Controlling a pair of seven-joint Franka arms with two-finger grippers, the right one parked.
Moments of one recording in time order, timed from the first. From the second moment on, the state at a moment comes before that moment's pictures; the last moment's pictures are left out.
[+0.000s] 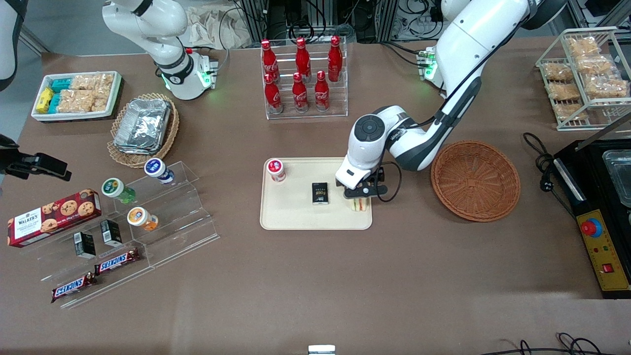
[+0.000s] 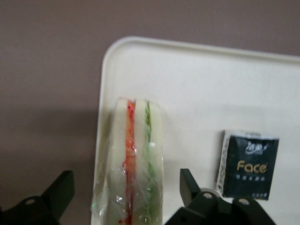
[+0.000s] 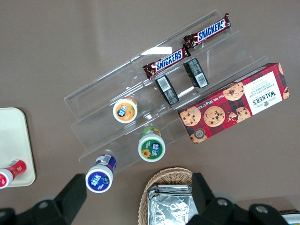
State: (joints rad) arm -0.18 0.54 -0.54 -1.89 0.45 2.36 -1.10
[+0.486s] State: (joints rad) arm -0.16 0.35 -0.54 -1.61 0.29 1.93 -1.08
